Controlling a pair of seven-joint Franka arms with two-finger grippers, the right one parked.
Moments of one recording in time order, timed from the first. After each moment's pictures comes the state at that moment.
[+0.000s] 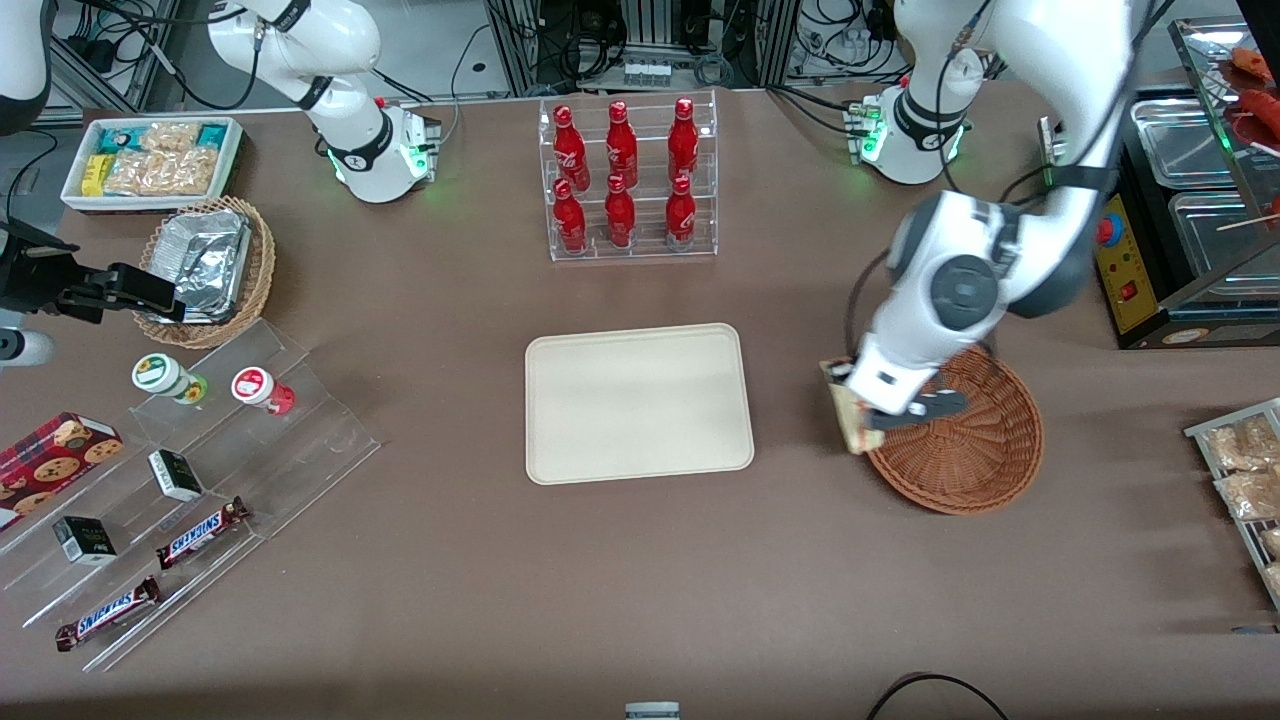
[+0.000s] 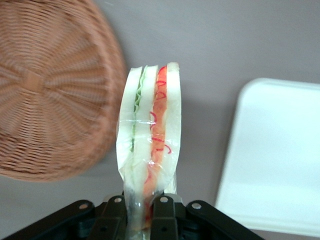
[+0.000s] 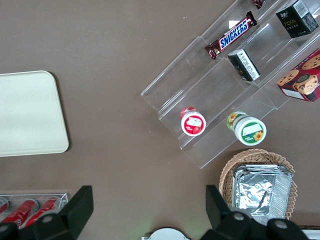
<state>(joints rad) -0.29 0.27 -0.17 -1.94 0.01 2.09 -0.61</state>
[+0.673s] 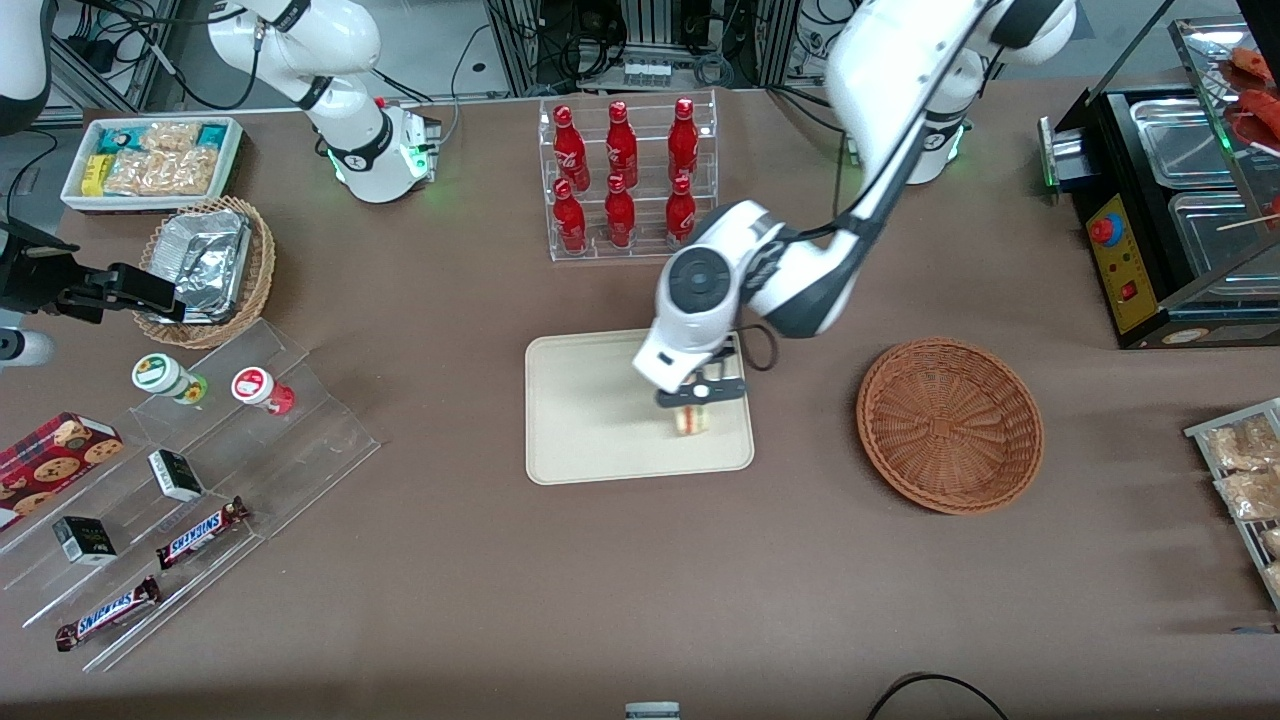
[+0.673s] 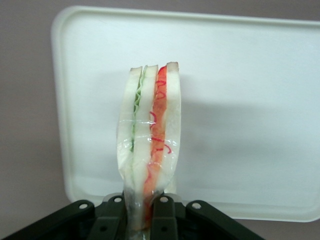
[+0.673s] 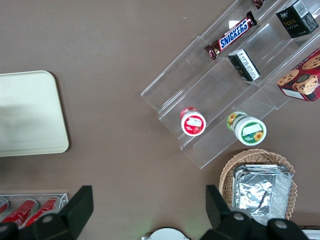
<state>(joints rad) -0.63 0.64 -0.17 -1.53 0.01 2.09 -0.91</state>
